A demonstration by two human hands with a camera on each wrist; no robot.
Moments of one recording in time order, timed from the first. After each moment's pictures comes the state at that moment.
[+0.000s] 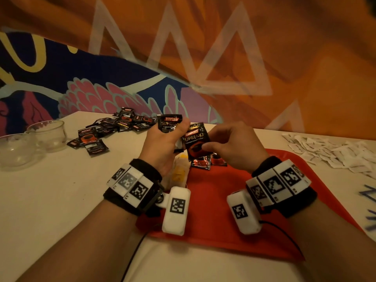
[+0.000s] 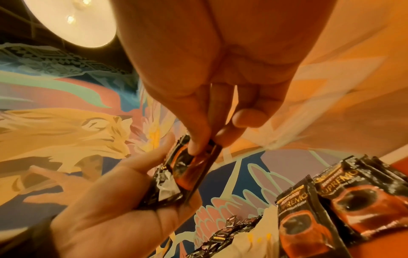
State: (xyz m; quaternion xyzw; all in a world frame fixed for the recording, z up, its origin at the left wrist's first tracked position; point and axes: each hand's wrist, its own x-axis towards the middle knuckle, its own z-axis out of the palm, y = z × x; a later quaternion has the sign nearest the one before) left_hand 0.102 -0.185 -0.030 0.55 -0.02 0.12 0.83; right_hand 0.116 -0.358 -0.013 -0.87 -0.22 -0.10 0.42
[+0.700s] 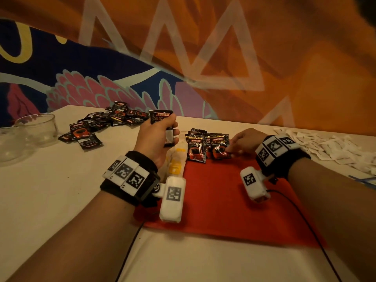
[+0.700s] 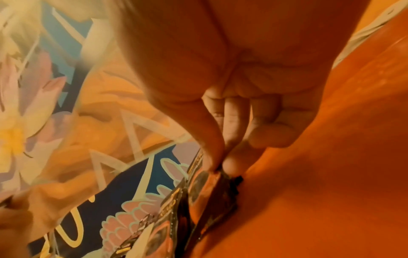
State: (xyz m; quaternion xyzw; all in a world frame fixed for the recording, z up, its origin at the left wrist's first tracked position) left_hand 0.118 -0.175 -0.037 0.52 0.05 0.10 0.84; right_hand 0.163 -0.405 -0.024 -0.91 0.07 0.11 0.40
